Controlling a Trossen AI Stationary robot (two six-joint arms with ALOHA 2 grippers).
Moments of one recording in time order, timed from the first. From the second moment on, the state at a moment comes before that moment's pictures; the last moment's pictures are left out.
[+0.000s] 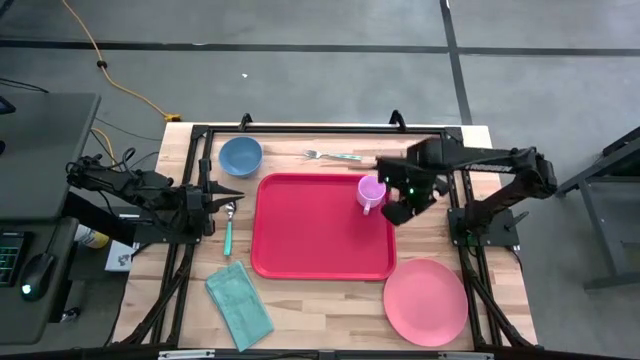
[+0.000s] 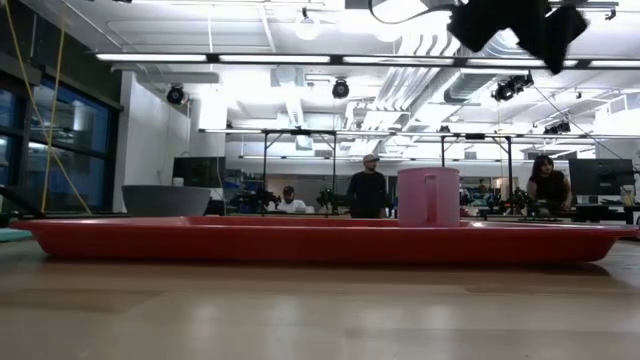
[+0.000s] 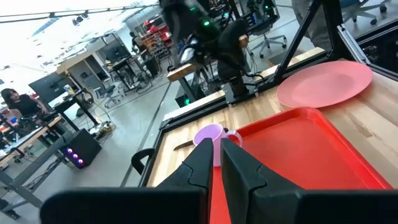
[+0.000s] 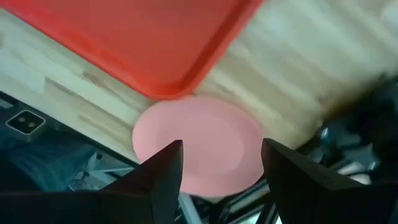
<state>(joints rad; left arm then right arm) -0.36 0.39 0.58 -0.26 -0.48 0.45 -0.07 1.45 1.42 -1.55 -0.32 0.91</state>
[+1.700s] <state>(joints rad) -0.36 0.39 0.58 -0.27 -0.48 0.41 0.67 1.94 1.42 -0.83 -0.24 1.88</state>
